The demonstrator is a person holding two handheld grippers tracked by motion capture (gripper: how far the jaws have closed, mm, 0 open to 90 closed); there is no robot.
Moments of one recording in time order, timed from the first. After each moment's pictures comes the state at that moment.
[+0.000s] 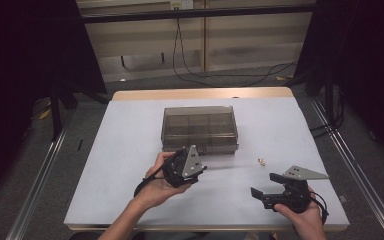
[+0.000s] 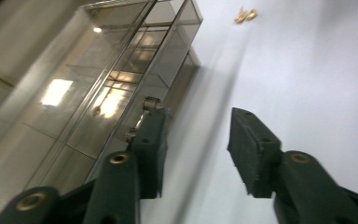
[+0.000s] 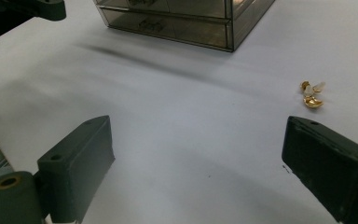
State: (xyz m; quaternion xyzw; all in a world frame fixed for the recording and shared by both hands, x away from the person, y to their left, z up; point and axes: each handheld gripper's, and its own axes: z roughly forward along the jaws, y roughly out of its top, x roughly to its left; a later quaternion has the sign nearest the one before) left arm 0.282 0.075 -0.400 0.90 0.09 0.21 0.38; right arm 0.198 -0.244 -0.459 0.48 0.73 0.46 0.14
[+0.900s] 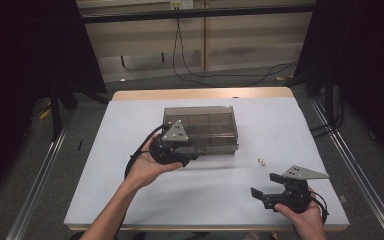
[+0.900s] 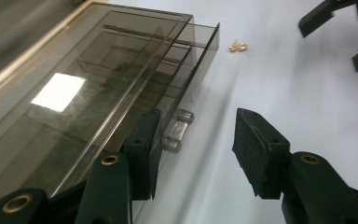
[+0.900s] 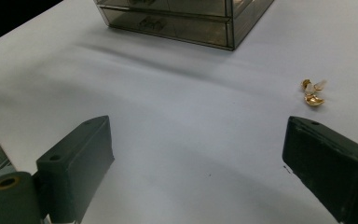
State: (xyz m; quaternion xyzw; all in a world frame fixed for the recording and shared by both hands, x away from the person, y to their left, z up) left arm 0.332 0.094 -0.368 0.90 0.13 0.09 0.41; right arm 0.199 -0.244 -0.459 0.48 0.73 0.46 0.14
